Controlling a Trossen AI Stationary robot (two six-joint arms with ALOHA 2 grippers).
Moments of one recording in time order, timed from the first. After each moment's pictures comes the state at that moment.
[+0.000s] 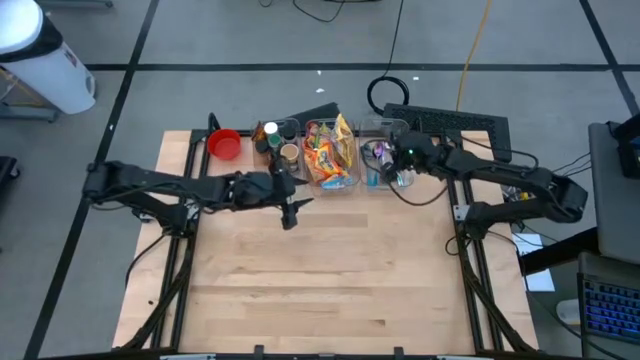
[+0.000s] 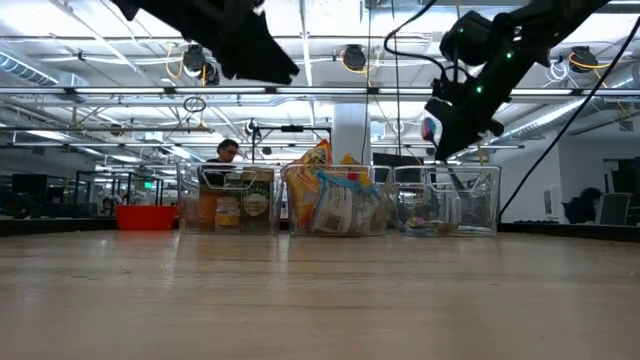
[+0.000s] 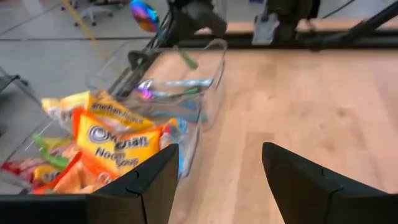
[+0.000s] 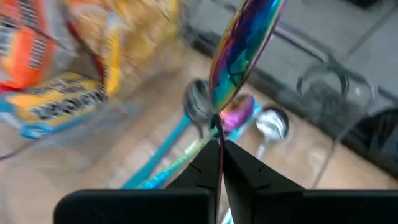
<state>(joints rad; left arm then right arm) 0.01 1.30 0.86 0.03 -0.28 0.02 -0.53 1.16 0.74 -0.33 0.28 0.23</state>
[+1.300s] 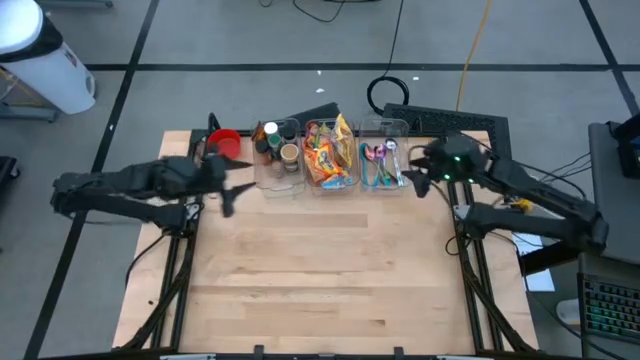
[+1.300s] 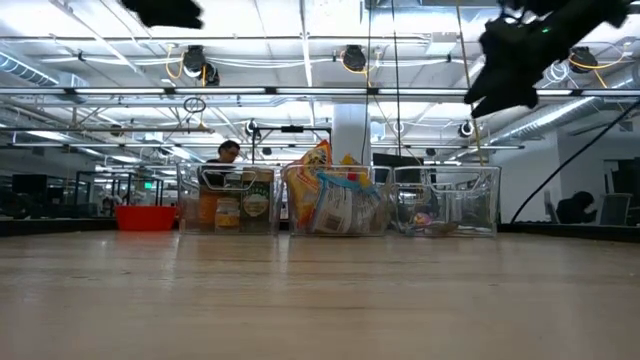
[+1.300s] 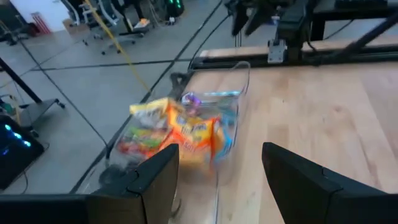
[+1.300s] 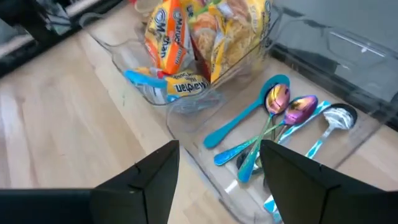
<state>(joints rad) 0.00 0.74 0.86 -0.46 -0.34 0.10 -0.53 0.72 0.73 -0.61 -0.05 0.25</state>
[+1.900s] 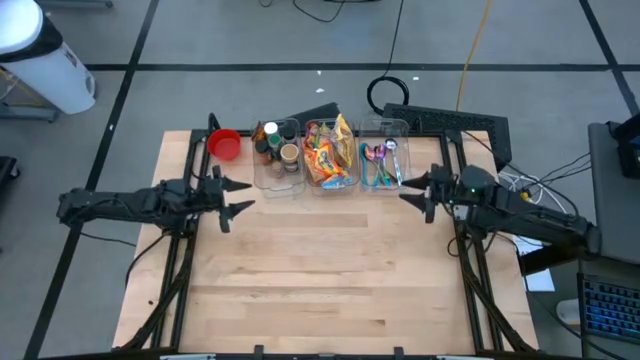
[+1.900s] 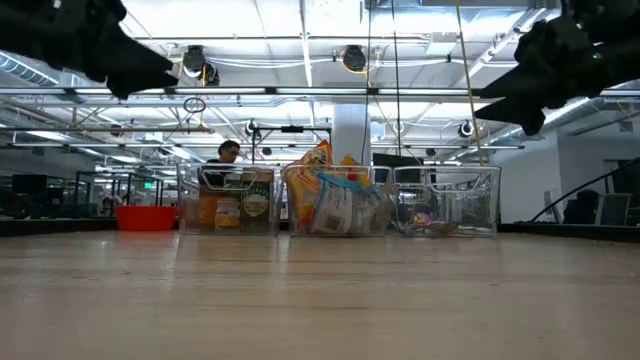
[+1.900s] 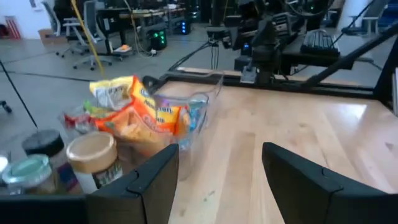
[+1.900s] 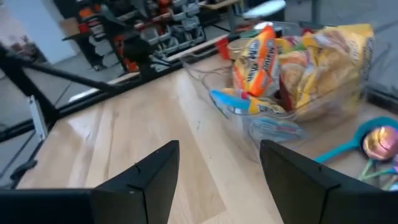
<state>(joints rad) 0.00 0.34 0.29 -0.07 -0.24 -0.04 -0.39 0.32 0.28 -0.17 -0.18 0.27</state>
